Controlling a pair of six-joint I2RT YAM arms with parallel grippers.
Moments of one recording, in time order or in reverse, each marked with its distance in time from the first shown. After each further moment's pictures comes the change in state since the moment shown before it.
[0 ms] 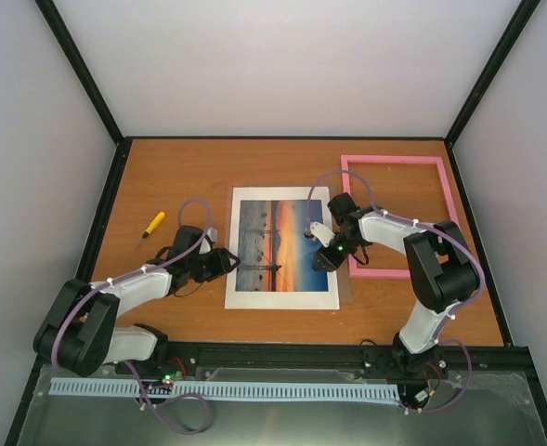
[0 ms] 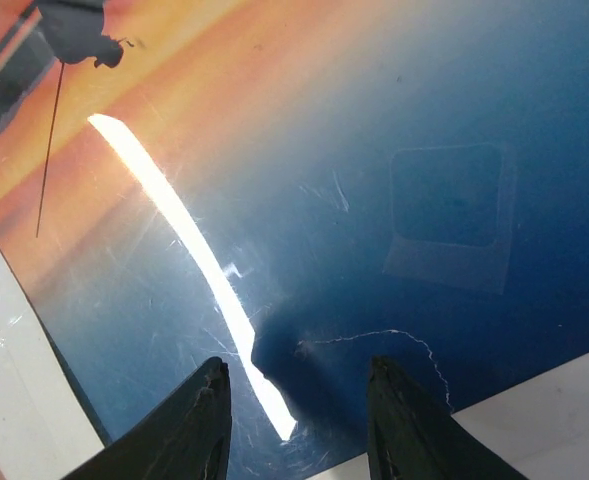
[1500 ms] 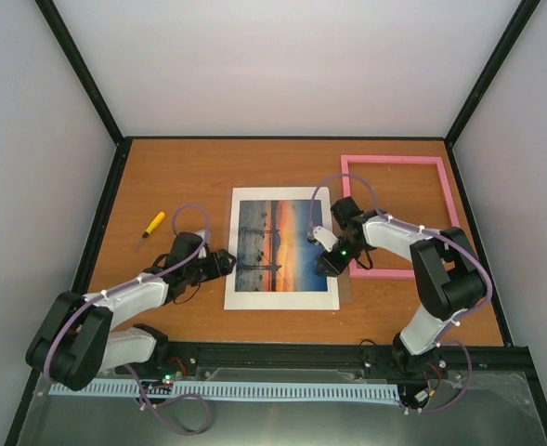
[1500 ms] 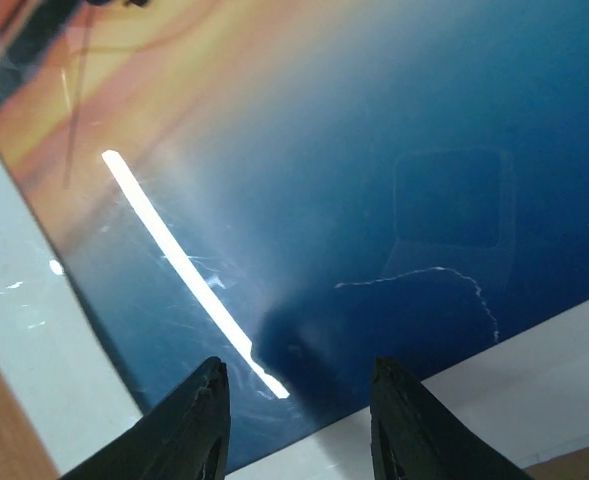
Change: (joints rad) left arm -0.016 -0.085 -0.058 -0.025 -0.212 0.052; right arm 0.000 -0.073 -0.050 -0.026 -0.023 -0.002
